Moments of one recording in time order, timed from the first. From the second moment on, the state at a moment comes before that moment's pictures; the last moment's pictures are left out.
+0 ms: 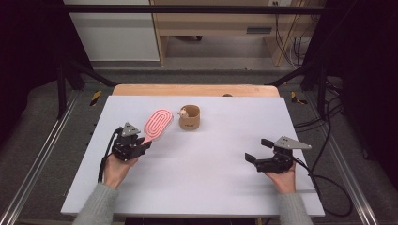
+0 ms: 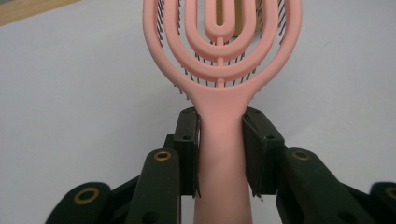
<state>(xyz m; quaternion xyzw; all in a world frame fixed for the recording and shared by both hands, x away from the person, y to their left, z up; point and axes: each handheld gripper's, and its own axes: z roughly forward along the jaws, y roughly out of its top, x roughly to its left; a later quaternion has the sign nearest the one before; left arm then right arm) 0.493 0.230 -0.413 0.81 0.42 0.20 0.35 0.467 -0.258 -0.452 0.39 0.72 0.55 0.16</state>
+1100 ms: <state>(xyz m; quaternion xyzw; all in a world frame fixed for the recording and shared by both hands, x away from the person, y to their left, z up) 0.476 0.200 -0.407 0.81 0.38 0.22 0.38 0.463 -0.225 -0.439 0.37 0.73 0.56 0.15</state>
